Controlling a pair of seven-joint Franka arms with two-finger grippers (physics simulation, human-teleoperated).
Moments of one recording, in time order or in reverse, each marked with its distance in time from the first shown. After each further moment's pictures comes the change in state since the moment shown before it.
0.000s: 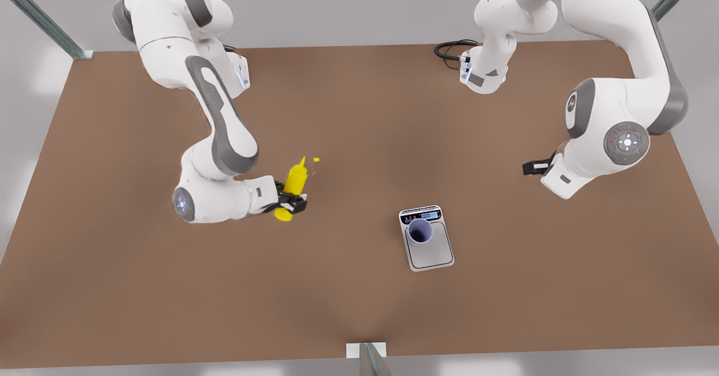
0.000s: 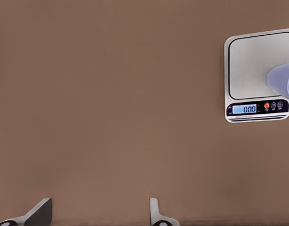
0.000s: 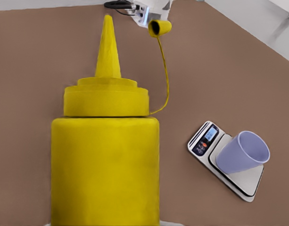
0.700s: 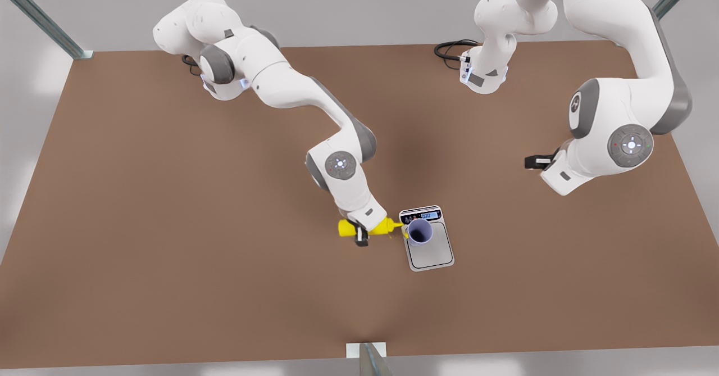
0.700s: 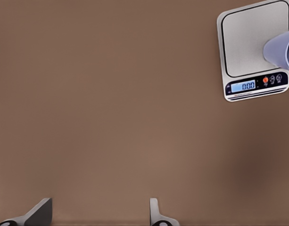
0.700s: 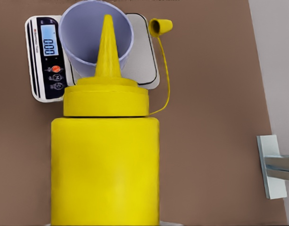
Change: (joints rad) left arm 0.014 -0.001 0.003 -0.001 -0.003 -0.041 0.118; right arm 0.501 0.527 -0.372 0.589 -0.338 0.354 1.426
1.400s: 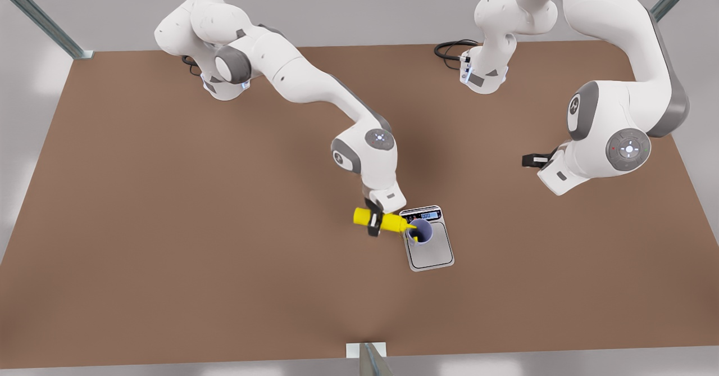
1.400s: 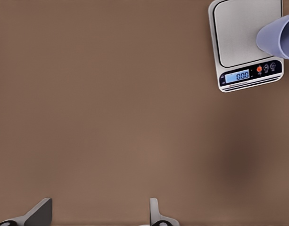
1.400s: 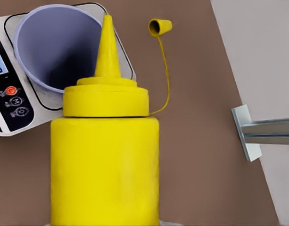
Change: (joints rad) left arm 0.000 0.006 -0.004 -0.005 -0.020 -0.012 0.037; right arm 0.100 0.050 0.007 0.023 -0.348 0.027 0.469
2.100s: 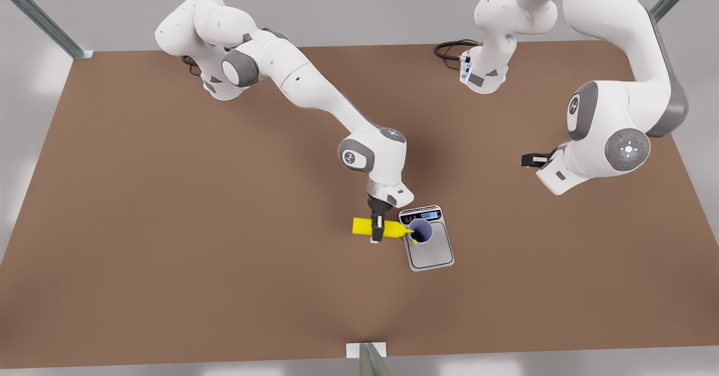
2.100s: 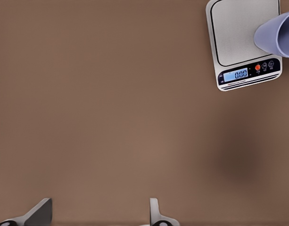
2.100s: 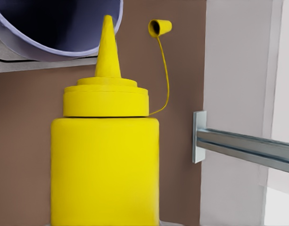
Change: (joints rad) left arm -0.002 0.001 0.000 0.001 0.000 0.000 0.011; right arm 0.028 0.063 -0.013 0.000 -0.355 0.073 0.011
